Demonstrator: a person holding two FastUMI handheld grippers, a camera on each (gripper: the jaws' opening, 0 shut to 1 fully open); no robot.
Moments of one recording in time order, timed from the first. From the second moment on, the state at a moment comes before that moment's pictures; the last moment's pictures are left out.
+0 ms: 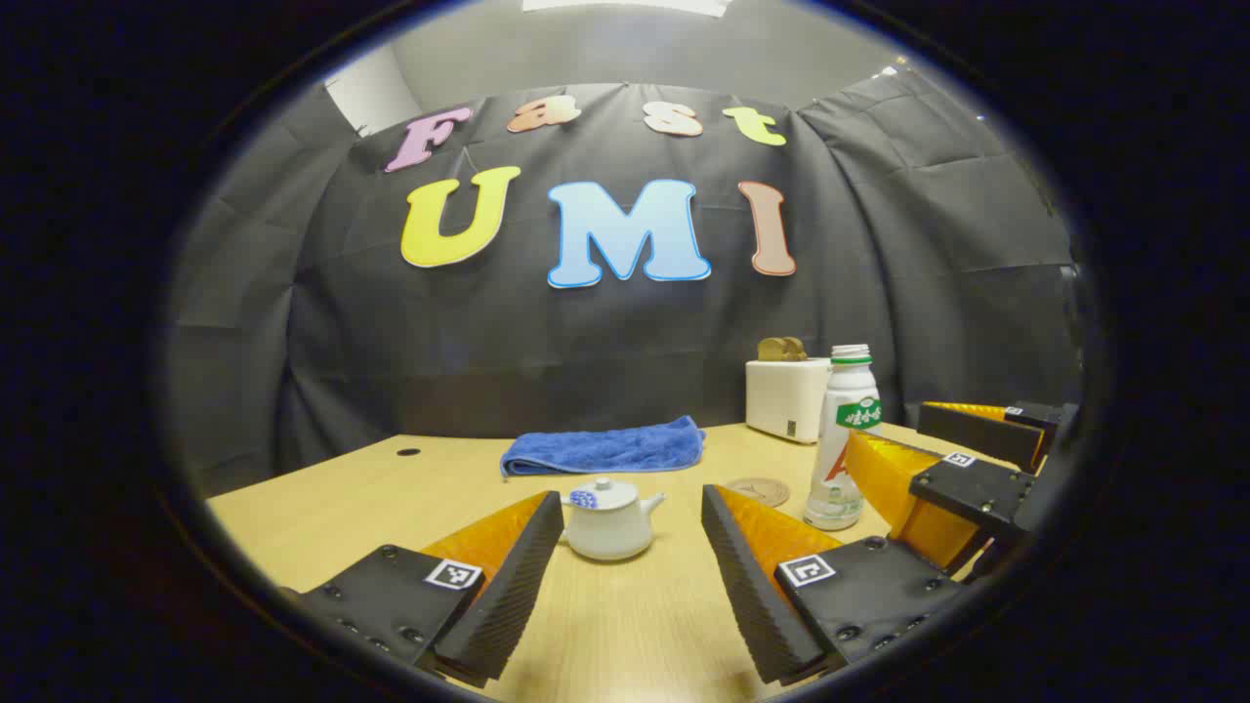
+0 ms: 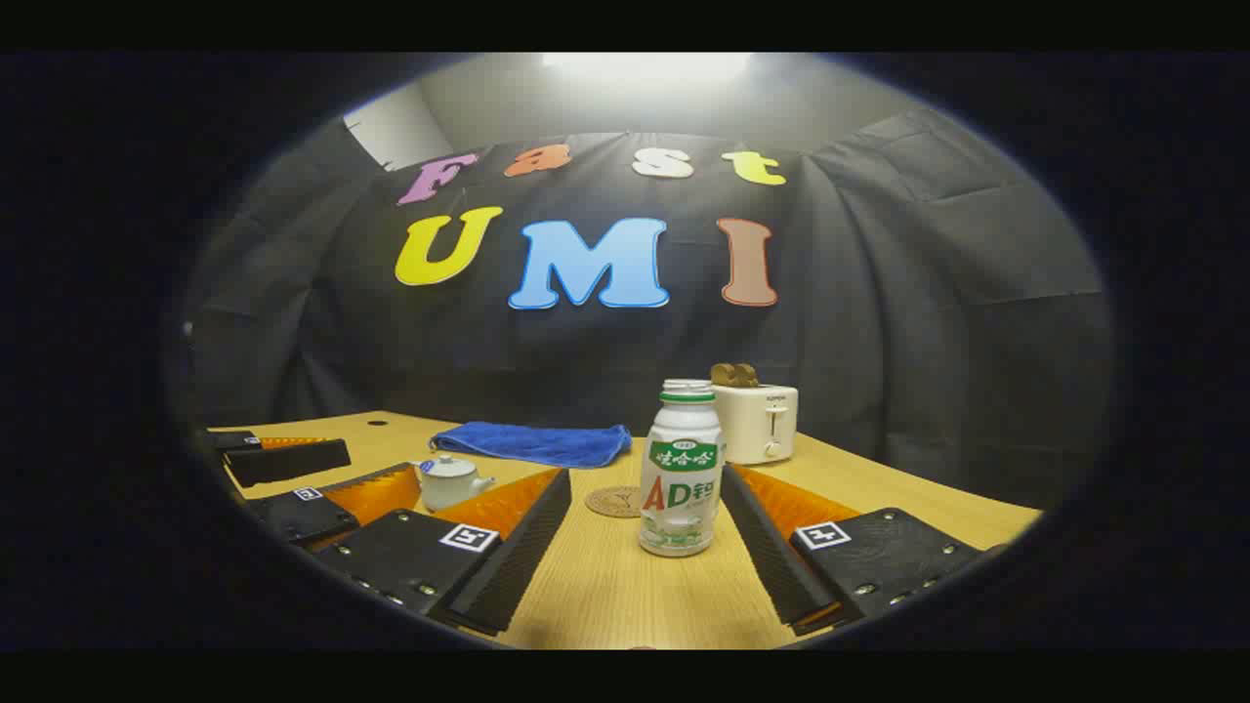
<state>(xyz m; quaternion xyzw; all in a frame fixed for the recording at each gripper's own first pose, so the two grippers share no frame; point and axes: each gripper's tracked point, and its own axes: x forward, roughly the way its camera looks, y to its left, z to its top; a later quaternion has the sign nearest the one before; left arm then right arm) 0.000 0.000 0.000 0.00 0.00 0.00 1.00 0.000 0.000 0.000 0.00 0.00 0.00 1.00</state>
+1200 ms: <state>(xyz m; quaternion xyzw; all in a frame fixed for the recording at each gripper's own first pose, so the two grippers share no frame) 0.068 0.025 -0.002 -0.03 0.04 -0.01 1.00 0.020 -0.013 0.014 -0.01 0.01 -0.03 1.00</state>
